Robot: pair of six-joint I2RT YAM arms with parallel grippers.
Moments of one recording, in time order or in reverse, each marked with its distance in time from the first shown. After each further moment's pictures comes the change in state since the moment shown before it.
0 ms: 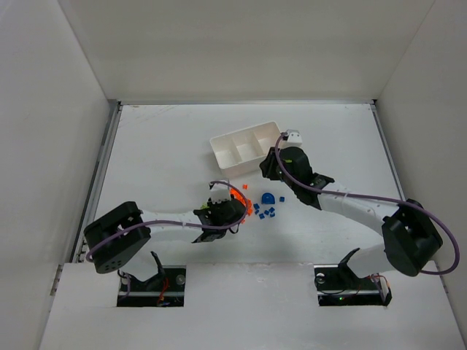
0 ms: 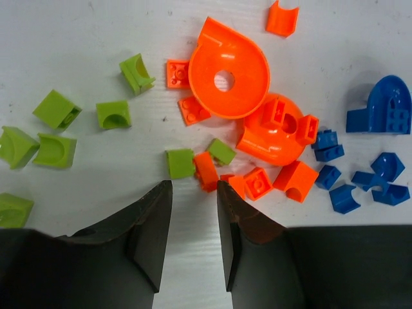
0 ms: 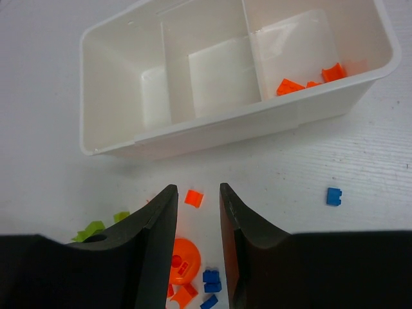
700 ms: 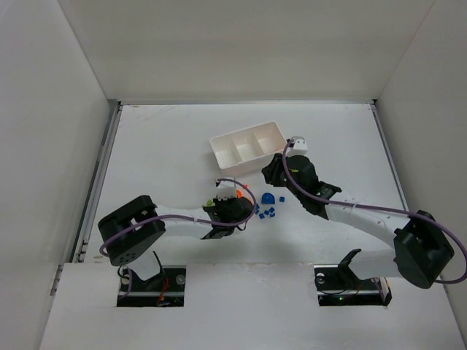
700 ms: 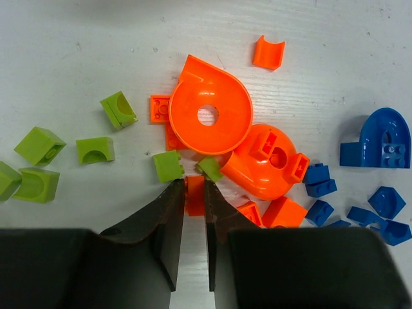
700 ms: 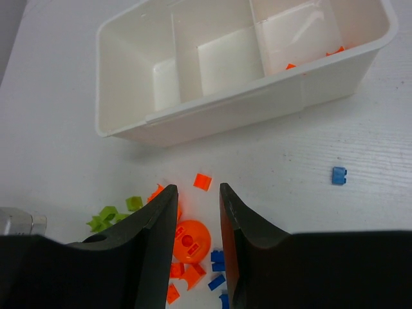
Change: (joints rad) left arm -0.004 0.123 0.082 0.034 -0.080 0.027; right arm 0.030 -0.106 -0.093 0.023 0.012 0.043
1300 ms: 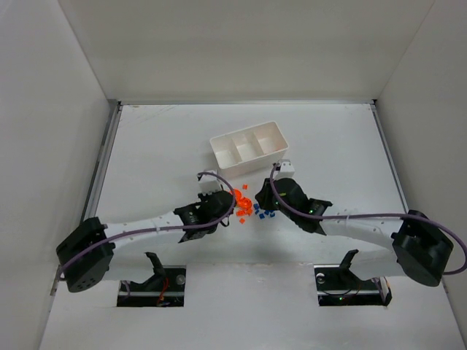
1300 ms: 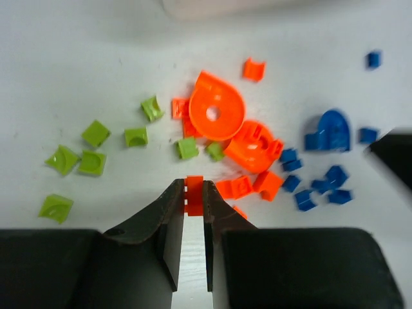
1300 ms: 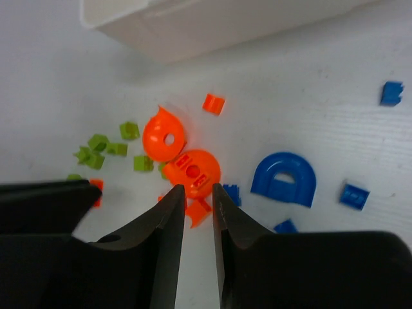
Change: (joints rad) left arm 0.019 -0.314 -0.058 -0.144 0.033 0.012; right arm 0.159 -0.009 -0.112 -0.026 0.044 0.064
